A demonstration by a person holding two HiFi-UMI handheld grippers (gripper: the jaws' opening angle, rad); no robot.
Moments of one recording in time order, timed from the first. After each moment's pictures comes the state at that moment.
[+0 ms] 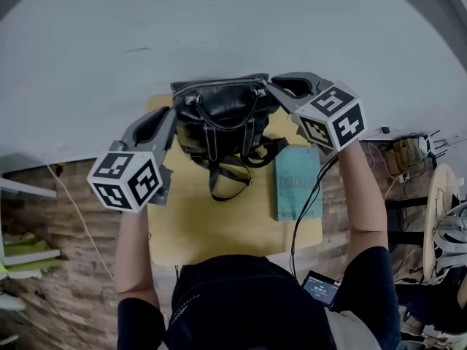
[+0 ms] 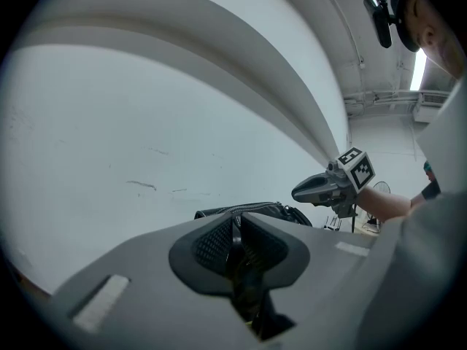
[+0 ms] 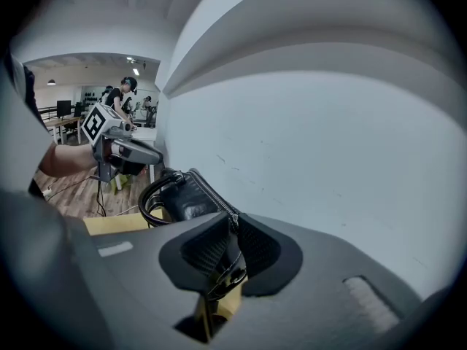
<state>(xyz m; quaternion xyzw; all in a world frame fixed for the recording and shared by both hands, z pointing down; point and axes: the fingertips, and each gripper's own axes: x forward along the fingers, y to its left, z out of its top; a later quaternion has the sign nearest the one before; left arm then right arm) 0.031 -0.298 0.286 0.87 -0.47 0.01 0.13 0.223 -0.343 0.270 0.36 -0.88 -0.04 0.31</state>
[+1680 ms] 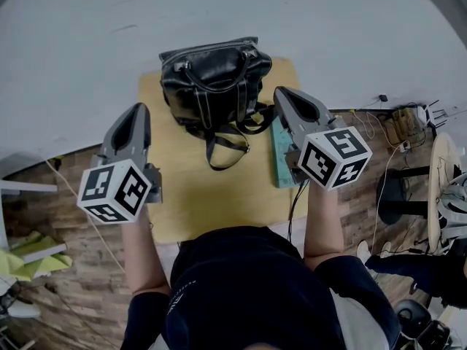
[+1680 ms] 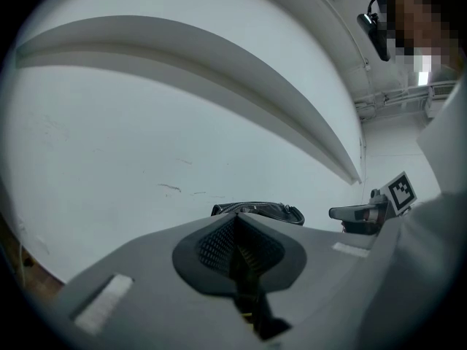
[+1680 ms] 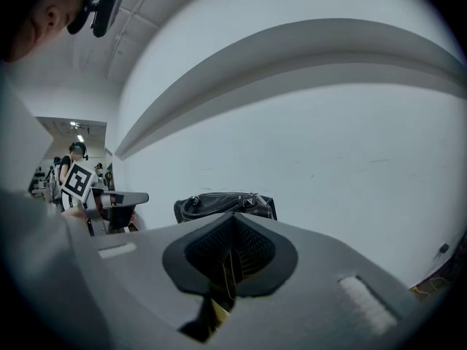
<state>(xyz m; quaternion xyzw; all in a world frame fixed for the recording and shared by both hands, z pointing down) -0.005 -0.243 0.287 0.84 -0.53 -0.03 0.12 0.244 -0.238 0.281 0.51 -0.85 0.09 0.07</state>
